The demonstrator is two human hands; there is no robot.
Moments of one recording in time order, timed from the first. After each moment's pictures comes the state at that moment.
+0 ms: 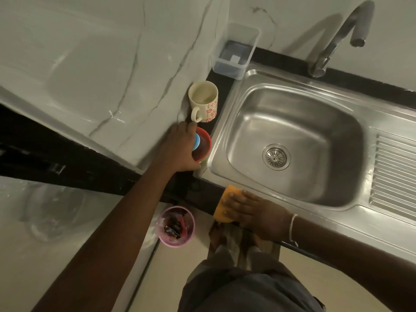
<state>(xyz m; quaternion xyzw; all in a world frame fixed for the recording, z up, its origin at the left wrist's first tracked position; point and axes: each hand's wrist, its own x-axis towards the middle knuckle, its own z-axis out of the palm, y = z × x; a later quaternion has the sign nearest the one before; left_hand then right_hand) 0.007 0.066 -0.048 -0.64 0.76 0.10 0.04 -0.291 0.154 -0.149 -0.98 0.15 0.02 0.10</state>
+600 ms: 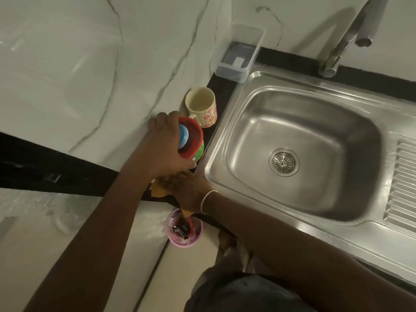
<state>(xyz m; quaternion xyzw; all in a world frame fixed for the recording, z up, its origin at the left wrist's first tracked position) -0.010 0.069 0.037 -0.70 0.70 0.12 0.03 -0.101 0.097 -0.126 -0.96 0.23 -0.02 0.18</state>
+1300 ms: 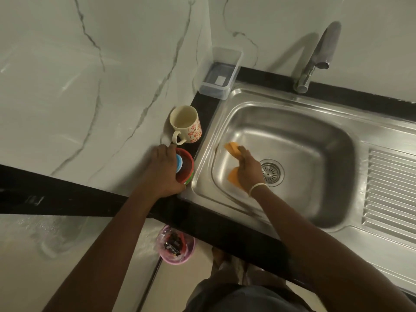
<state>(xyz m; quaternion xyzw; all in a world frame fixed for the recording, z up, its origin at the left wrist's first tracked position) -0.021 0.067 -0.028 -0.70 0.70 0.10 0.10 -0.256 0.015 -0.142 -0.60 0.65 -0.21 0.42</state>
